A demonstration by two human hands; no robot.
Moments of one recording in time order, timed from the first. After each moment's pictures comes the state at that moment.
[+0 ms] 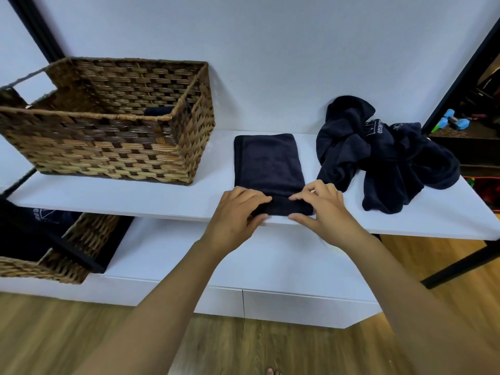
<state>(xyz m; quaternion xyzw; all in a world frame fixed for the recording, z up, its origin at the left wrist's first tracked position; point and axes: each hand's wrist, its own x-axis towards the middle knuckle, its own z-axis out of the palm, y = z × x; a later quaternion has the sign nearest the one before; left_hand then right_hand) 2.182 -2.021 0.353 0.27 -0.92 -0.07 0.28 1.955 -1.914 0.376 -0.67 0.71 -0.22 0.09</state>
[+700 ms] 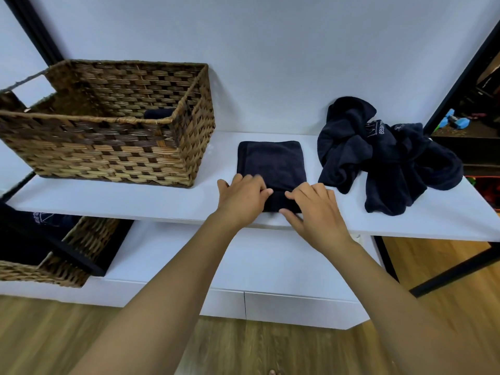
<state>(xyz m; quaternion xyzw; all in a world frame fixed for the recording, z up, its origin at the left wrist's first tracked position) 2.142 -2.038 0.399 0.46 -0.87 -0.11 0.10 1.982 -1.933 0.361 -0.67 0.70 -0.22 -0.14</state>
